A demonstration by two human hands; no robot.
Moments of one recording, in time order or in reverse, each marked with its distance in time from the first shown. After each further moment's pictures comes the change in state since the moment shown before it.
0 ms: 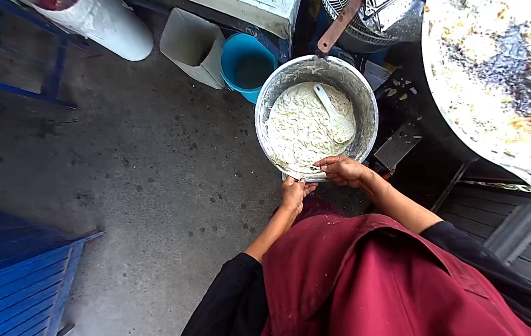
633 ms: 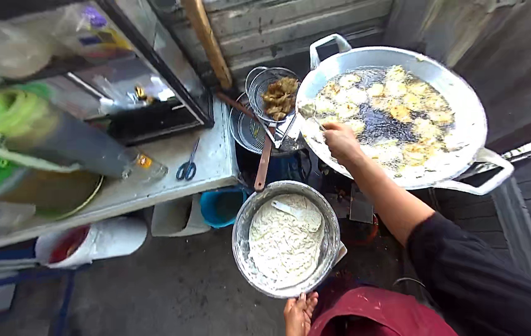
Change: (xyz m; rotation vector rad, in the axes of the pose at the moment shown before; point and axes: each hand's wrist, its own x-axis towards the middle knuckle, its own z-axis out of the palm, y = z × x) left_hand -0.003 0.017 -0.015 0.139 -0.087 -0.002; right_hand -0.078 -0.208 -0.129 0.064 1.114 -0.455
